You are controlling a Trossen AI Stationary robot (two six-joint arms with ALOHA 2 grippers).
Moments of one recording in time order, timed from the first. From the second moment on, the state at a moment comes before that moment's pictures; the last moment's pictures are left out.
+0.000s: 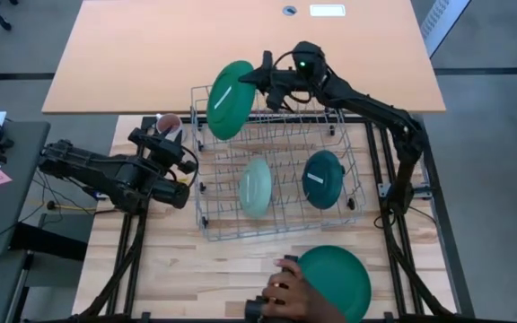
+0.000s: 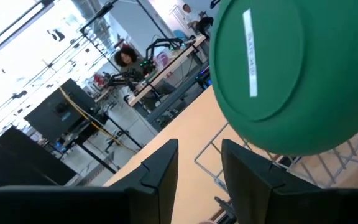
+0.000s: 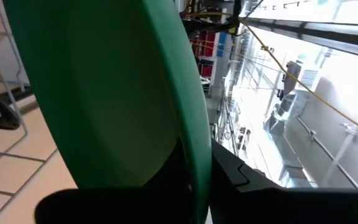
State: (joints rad) left arm -0.29 1.16 1.25 -1.45 -1.51 -0.75; right arm -0.57 1.86 1.83 -0.01 -0.46 -1.73
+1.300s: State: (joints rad) left arm -0.29 1.16 1.25 -1.49 -1.51 -0.72; right arm -0.58 2.04 2.02 -0.26 -0.44 -1.80
